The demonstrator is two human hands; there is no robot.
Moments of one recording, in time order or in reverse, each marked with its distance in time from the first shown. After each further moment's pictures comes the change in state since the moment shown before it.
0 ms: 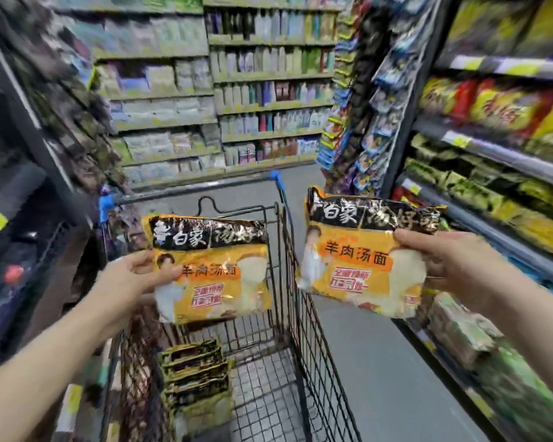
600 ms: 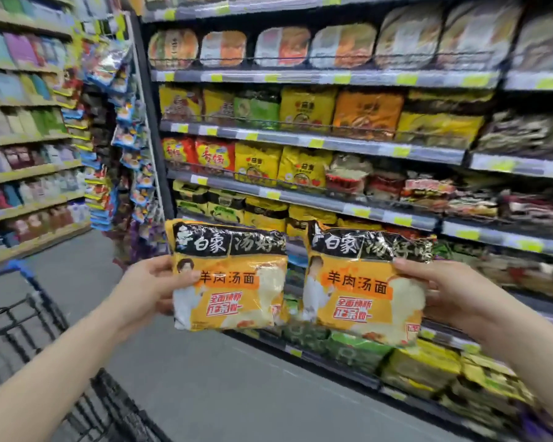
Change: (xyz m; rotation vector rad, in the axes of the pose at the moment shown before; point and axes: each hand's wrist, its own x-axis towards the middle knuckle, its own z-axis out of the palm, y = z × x) left_hand -0.114 0.119 0.306 0.031 -0.845 0.105; right_hand -0.313 0.015 -0.227 0.192 0.735 0.099
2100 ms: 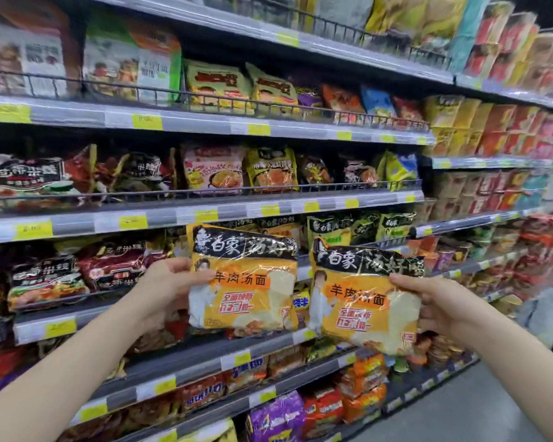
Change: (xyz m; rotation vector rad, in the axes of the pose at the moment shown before) left_hand 0.120 0.071 0.858 -0.062 -0.856 0.069; right_hand -0.065 0.046 -0.721 0.175 0.831 -0.027
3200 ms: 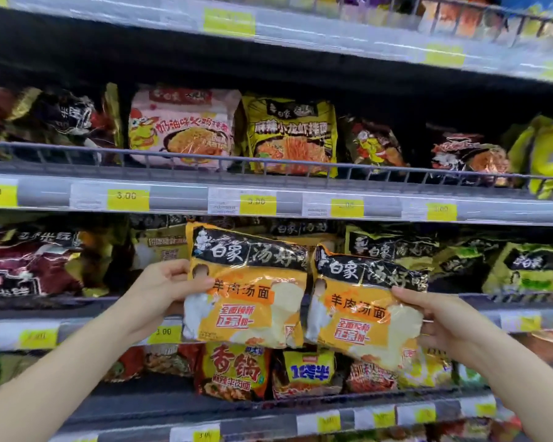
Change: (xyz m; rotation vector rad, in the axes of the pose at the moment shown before) left_hand 0.233 -0.101 0.063 0.058 0.241 0.081; right_hand 0.377 0.037 0.001 -0.038 -0.267 0.034
